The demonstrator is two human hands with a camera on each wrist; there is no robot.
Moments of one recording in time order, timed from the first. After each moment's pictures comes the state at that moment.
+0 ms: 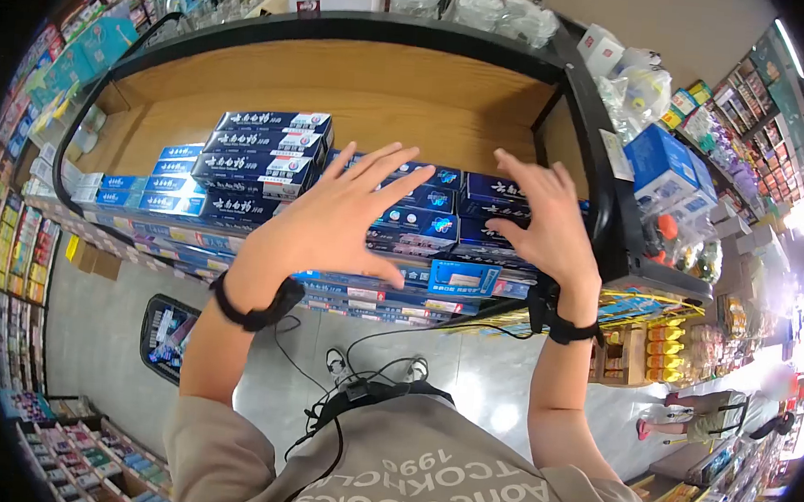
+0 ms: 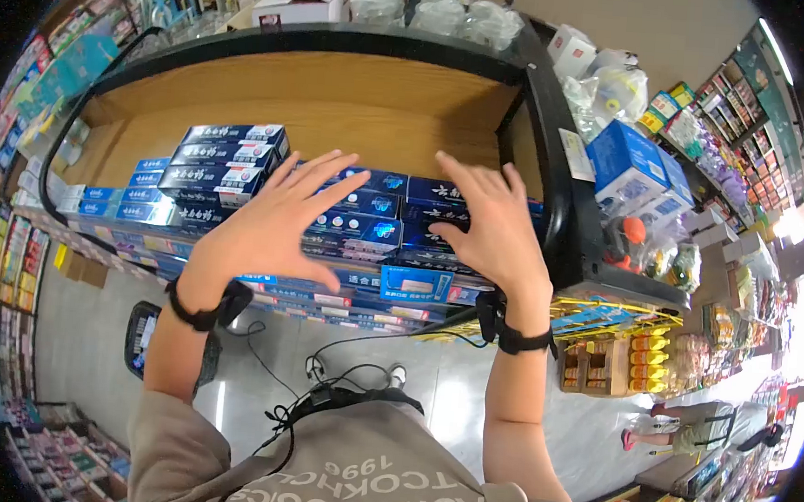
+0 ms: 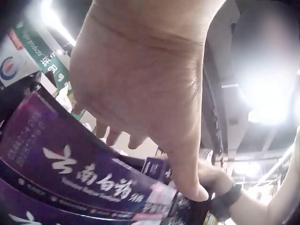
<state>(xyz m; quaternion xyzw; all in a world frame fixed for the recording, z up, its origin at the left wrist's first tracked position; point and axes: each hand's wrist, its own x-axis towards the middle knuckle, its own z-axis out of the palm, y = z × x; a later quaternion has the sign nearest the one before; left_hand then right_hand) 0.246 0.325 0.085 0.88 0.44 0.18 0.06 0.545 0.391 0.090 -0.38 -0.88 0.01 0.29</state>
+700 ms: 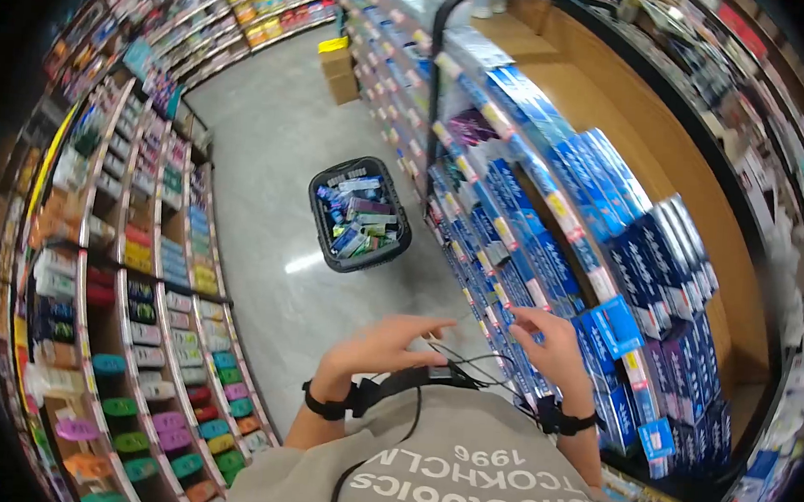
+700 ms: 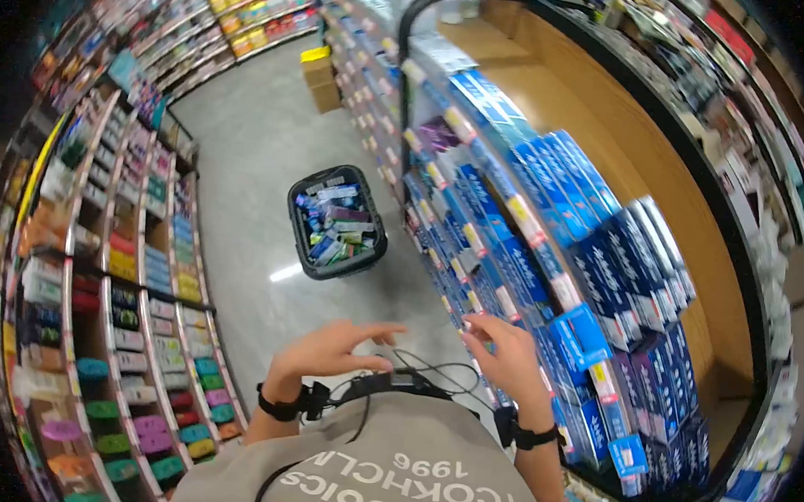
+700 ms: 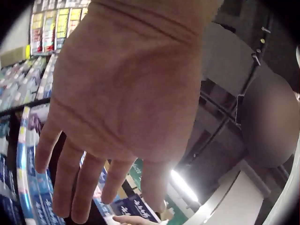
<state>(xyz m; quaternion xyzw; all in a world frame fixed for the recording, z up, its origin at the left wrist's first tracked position) 0.079 -0.073 -0.039 0.43 0.73 0.41 0.33 0.215 0.212 -0.054 -0.04 -0.90 0.43 0.08</state>
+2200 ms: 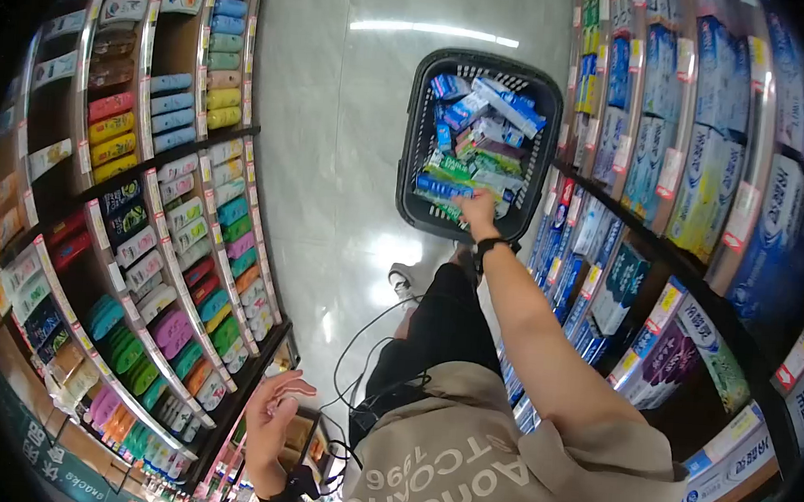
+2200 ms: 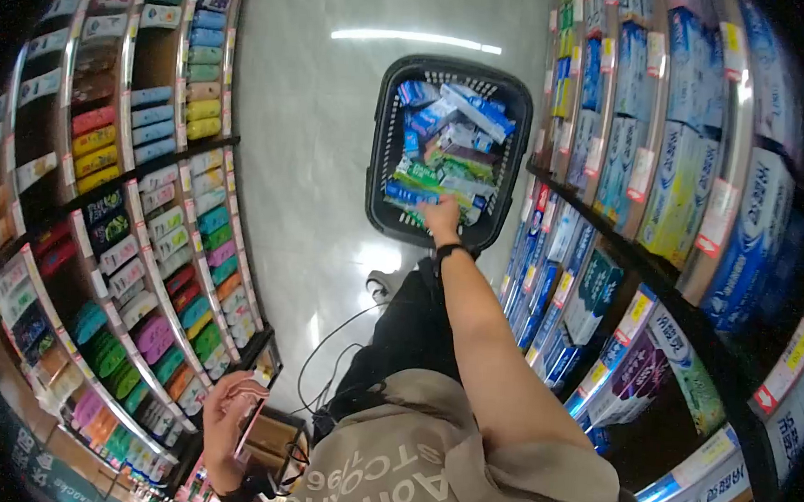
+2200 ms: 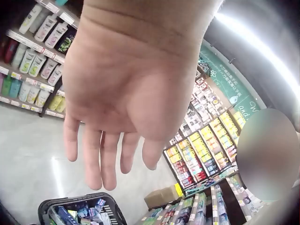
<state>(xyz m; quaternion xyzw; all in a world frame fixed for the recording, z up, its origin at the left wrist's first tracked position) -0.202 -0.287 -0.132 -0.44 0.64 0.59 0.21 -0.368 -0.027 -0.685 -0.26 -0.77 0.47 -0.34</state>
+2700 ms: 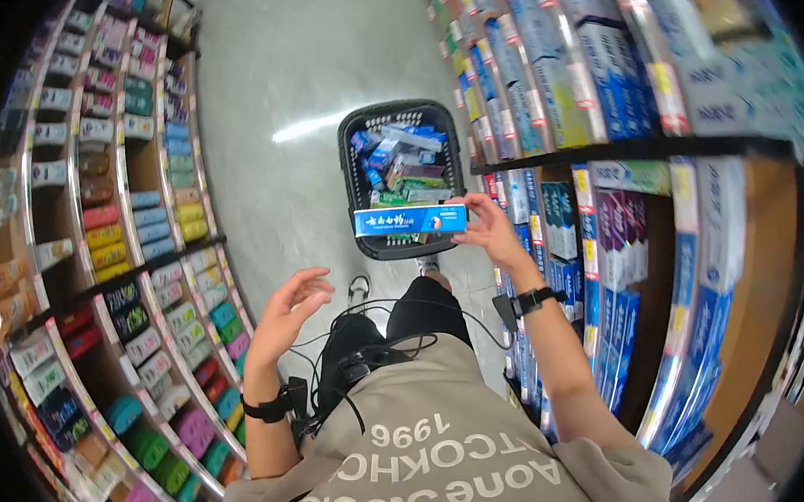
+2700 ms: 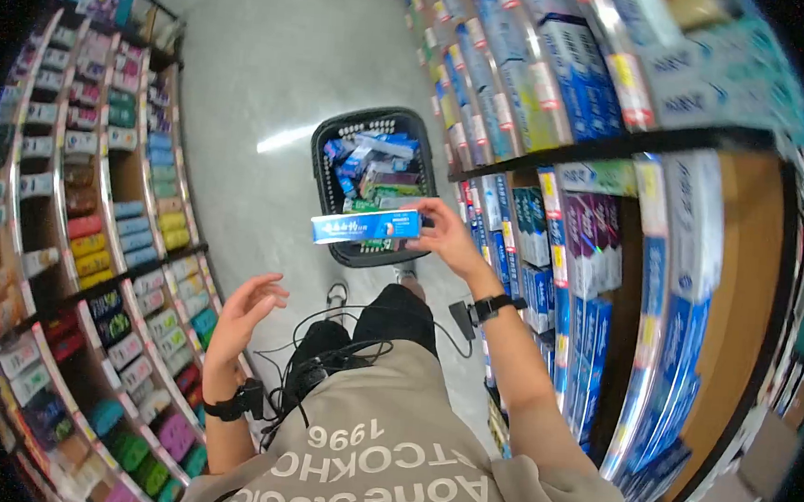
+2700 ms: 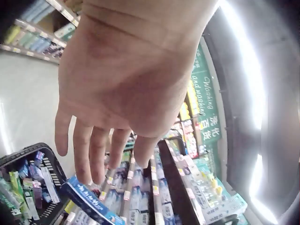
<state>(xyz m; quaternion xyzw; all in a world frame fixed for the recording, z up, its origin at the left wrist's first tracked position) -0.298 -0.323 -0.184 -0.08 0.69 0.64 0.33 -0.353 0.073 -0.313 -0.05 -0.57 0.79 -0.23</state>
